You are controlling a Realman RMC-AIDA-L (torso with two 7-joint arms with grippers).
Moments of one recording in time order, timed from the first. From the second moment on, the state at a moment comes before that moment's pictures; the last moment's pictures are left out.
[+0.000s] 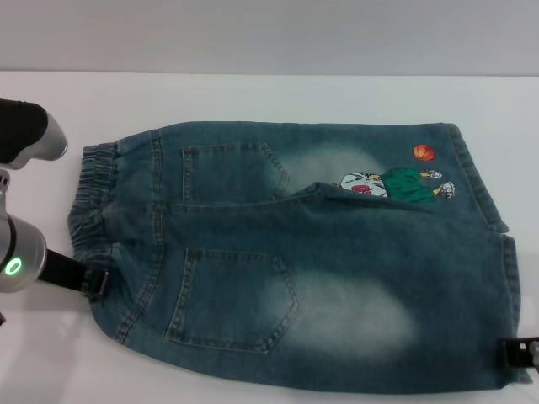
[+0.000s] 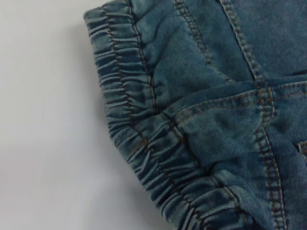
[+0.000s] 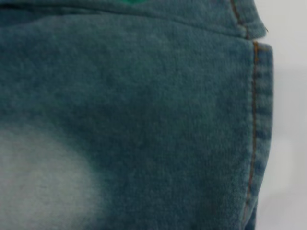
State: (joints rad) left arm -0.23 -2.06 -1.51 -1.67 2.79 -1.47 0.00; right arm -0.04 2.07 1.31 1.90 0.27 -1.47 -2.81
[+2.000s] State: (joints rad) left arm -0.22 -2.06 -1.57 -1.49 2.60 -0.74 0.09; right arm -0.09 2.07 1.40 1.74 0.04 -0.46 -2.88
